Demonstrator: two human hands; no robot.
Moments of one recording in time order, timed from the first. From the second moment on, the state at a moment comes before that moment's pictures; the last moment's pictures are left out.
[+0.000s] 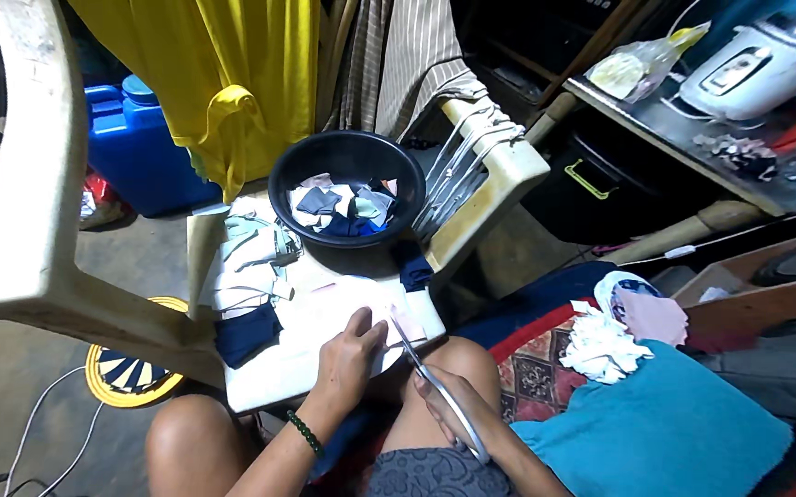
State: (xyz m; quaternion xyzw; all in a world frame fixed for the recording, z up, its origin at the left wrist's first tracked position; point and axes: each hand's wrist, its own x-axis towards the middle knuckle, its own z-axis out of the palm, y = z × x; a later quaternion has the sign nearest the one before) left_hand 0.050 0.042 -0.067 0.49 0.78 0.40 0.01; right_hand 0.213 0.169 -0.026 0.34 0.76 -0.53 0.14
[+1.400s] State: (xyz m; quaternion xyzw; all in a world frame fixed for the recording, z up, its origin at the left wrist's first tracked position) left_hand 0.051 0.042 -0.066 0.49 0.78 0.39 0.02; right_hand 0.187 0.177 -0.017 0.33 0.81 -0.46 0.16
